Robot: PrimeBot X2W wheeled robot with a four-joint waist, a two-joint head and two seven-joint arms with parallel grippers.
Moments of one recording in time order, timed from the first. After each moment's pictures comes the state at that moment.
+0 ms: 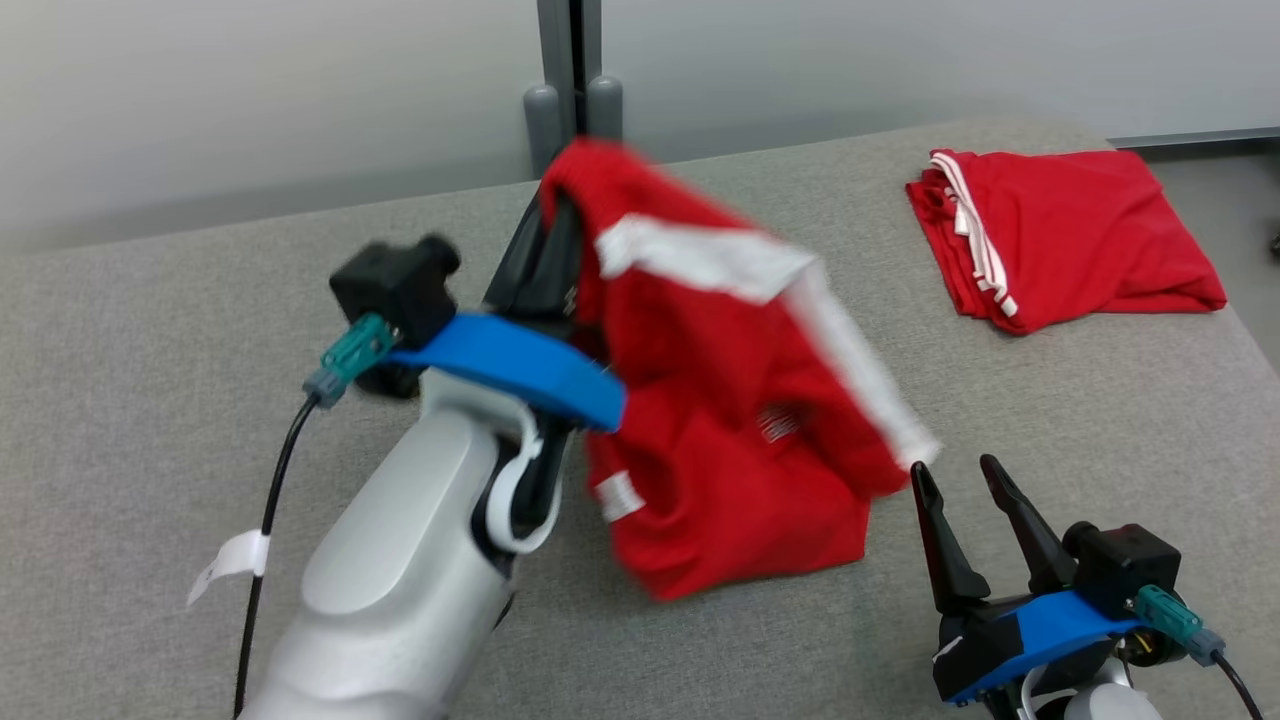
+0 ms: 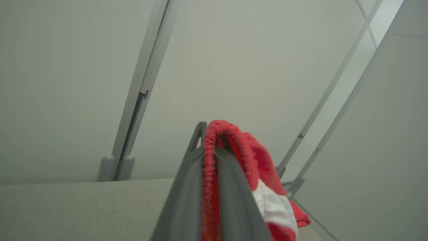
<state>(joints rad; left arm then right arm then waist) -0.67 0.06 -0.55 0.38 -0.77 0.03 -0.26 -0.10 -0.05 0.06 0.24 0.22 0.13 -0.16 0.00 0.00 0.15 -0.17</state>
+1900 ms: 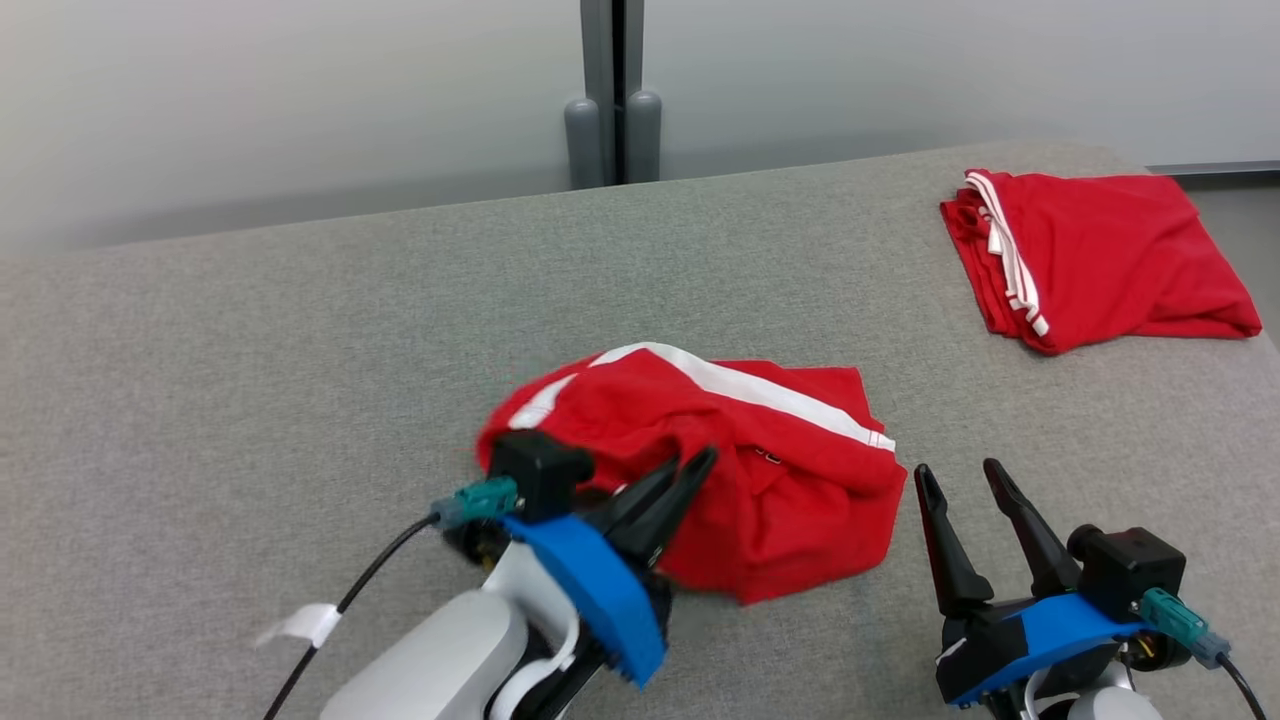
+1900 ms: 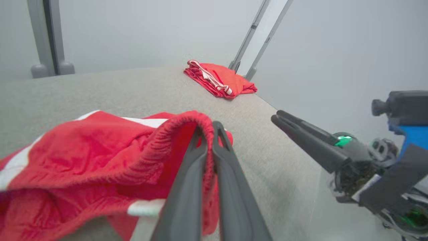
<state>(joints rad) -0.45 0.25 -0.88 0.30 -0.84 -0.13 -0.02 -0.10 -0.05 0.06 0.24 0.24 0.13 -0.16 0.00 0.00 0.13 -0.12</state>
